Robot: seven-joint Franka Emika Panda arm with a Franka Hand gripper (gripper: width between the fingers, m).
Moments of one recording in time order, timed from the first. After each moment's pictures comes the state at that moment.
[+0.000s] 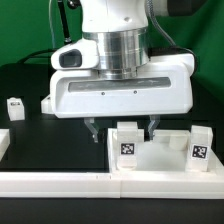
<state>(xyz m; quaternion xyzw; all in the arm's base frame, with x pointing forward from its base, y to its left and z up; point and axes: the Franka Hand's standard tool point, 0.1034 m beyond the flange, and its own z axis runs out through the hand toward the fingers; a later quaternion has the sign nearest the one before) 0.668 -0.017 0.073 -0.99 0.11 -0.02 0.06</state>
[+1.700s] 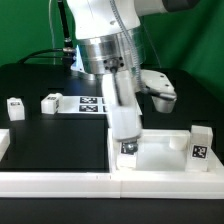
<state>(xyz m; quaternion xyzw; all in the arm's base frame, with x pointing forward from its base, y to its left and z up) 0.669 -0.008 0.072 -0.75 0.65 0.05 0.11</state>
